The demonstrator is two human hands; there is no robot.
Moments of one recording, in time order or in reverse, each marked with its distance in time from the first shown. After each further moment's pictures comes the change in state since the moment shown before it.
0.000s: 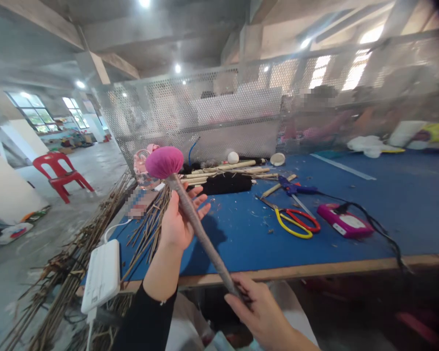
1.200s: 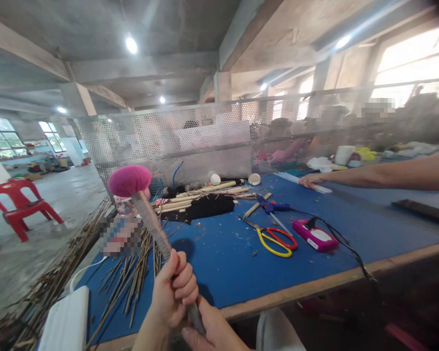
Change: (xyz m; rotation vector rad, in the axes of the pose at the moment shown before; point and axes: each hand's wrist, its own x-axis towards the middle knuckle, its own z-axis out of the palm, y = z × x) left_hand -0.038 -0.032 -0.024 -0.234 -0.194 -0.372; right_hand 0.049 -0.030 0.029 0.235 -0.122 -0.154
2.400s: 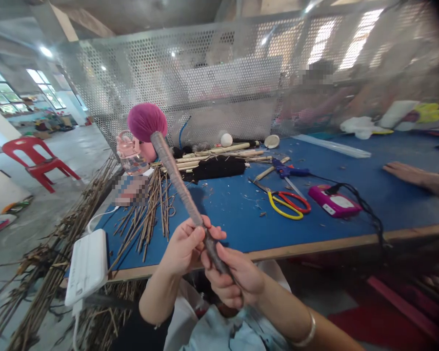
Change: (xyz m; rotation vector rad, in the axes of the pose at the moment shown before) left_hand -0.008 -0.014 -0.018 0.400 0.056 0.055; right_hand -0.014 -0.008 -0.035 0.856 -0.344 0.474
